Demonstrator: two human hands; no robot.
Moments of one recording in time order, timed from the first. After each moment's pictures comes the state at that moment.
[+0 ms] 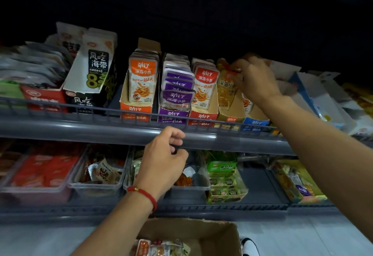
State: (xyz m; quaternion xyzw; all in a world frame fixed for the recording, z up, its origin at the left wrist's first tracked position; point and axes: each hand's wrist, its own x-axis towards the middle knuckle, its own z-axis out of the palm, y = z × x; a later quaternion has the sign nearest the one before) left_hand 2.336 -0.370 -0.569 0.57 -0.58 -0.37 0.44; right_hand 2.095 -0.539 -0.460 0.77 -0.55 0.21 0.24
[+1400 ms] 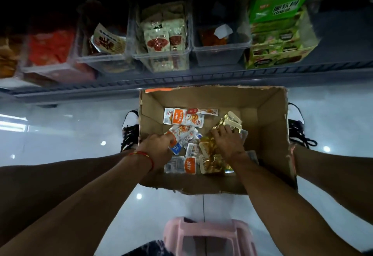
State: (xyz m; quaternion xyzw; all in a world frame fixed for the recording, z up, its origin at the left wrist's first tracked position) left_hand 2.375 -0.245 -0.864 0.63 -0.67 -0.34 -0.21; right_hand 2.134 -0.248 -0.993 0.79 -0.56 -0.19 -0.16
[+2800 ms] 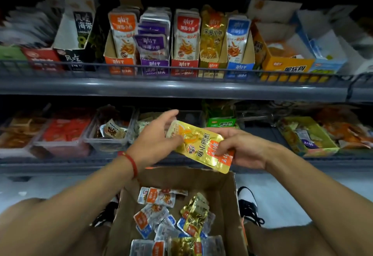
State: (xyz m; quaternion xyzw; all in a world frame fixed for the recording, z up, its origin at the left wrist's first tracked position) left_hand 2.302 -0.310 -0.613 0.56 -0.62 -0.42 0.35; right_hand 2.065 -0.325 -0.606 0.46 -0.43 0.20 -0.75
